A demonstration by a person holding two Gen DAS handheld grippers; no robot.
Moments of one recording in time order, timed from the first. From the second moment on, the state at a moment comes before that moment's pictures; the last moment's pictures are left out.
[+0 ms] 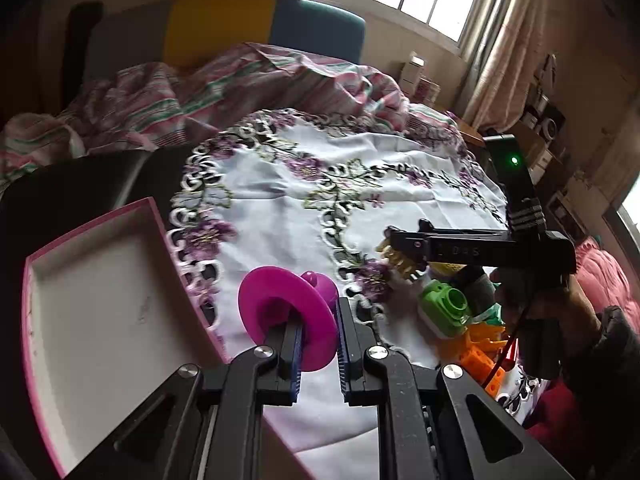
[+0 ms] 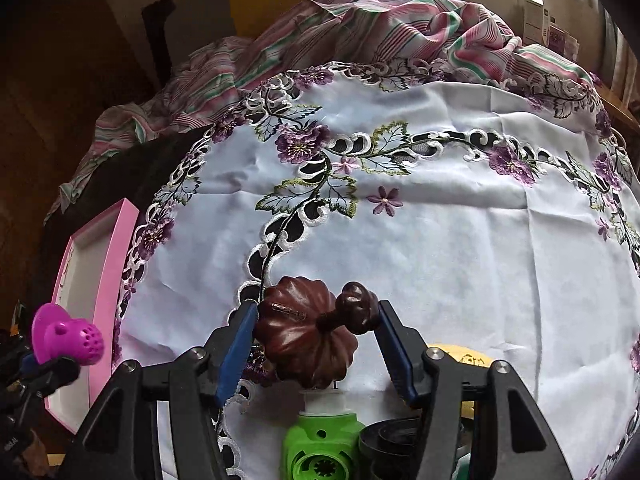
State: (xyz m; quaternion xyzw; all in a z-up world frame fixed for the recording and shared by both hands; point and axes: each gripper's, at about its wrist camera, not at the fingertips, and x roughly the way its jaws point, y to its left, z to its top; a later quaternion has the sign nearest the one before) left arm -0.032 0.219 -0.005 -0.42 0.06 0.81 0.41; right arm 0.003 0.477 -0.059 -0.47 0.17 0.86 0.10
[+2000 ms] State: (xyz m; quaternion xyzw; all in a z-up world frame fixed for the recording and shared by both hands) left arm -0.058 0.060 -0.006 -0.32 0.08 0.94 0.11; right arm -0.005 0.446 -0.060 -0.46 0.11 0.87 0.11
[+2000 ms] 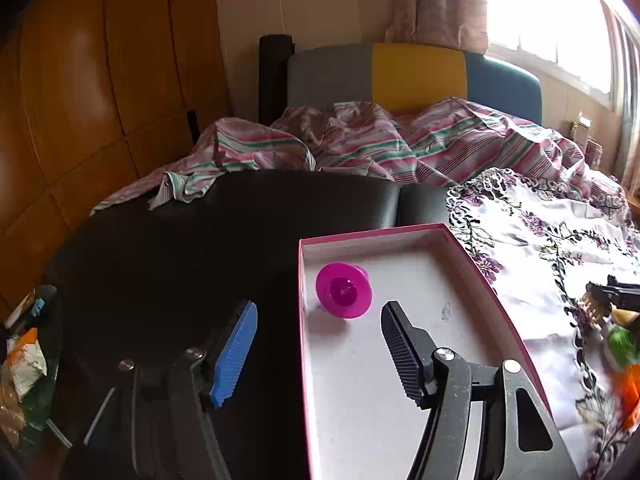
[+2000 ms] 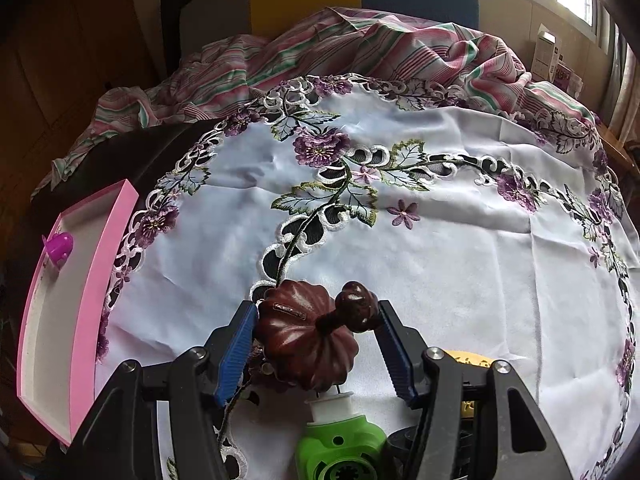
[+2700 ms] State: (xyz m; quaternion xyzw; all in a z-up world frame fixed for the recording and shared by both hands) left arm -0.034 -0.018 0.016 -0.32 -0.01 0.95 0.02; right arm -0.006 0.439 -0.059 -0.46 0.09 0.88 0.12
